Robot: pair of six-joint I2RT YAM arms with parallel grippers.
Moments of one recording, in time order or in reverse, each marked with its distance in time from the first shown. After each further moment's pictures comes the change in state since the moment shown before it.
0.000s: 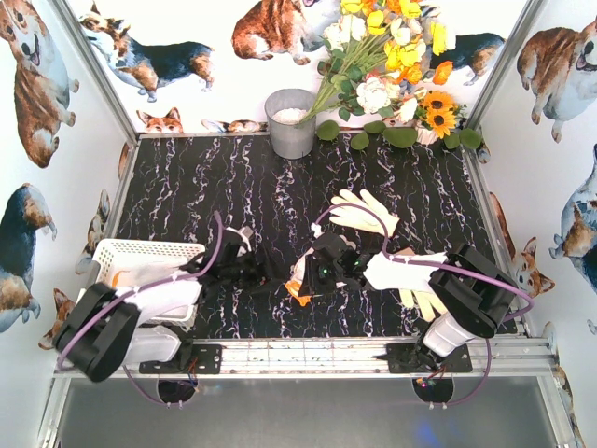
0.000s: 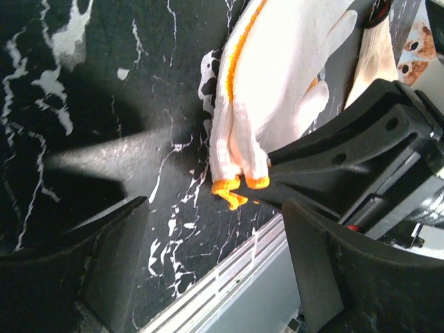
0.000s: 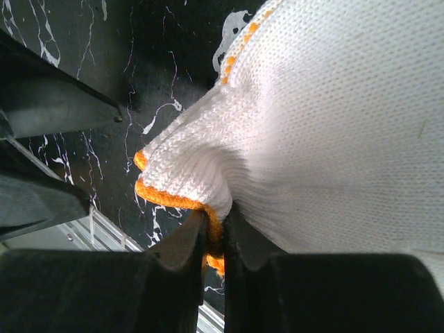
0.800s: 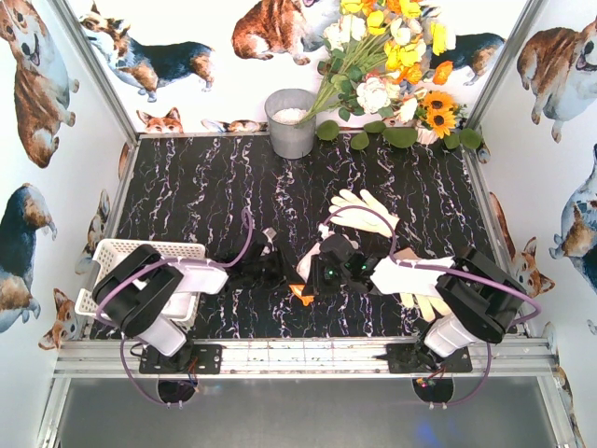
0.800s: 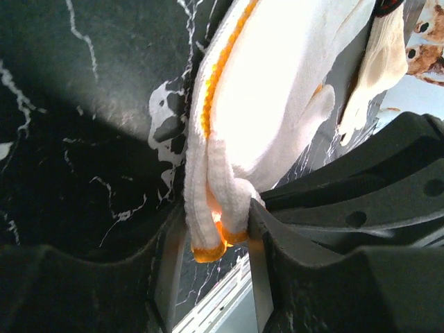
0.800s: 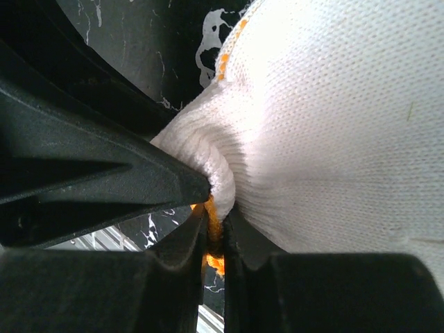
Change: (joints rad) left arm -0.123 0.344 0.107 0.223 -0.002 -0.096; right arm -0.011 -0.041 -0.066 0.062 0.005 0.029
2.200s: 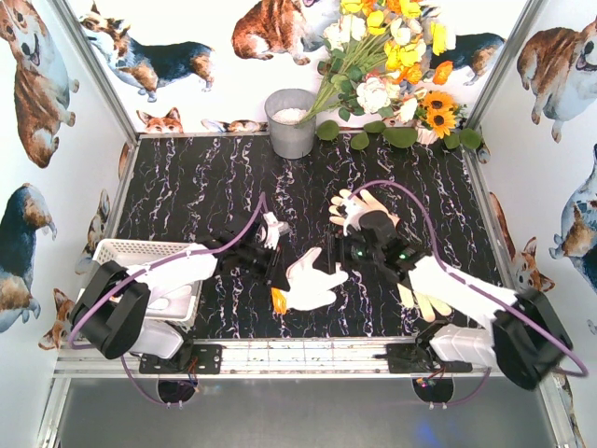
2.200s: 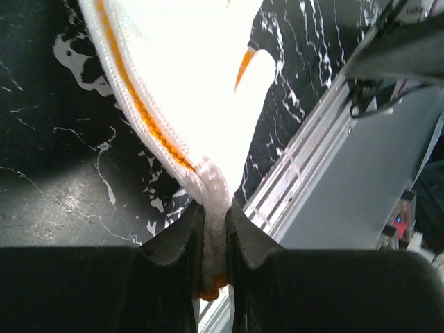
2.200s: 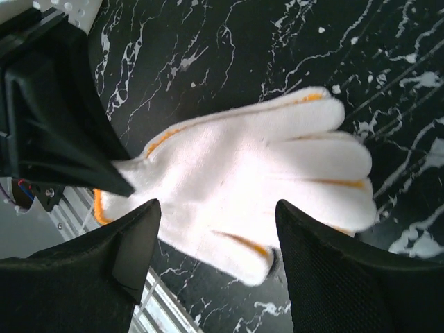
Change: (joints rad) left arm 0.071 -0.155 0.214 -0.559 0.233 0.673; right arm -0.217 -0.365 -0.011 -0.102 -0.098 -0.360
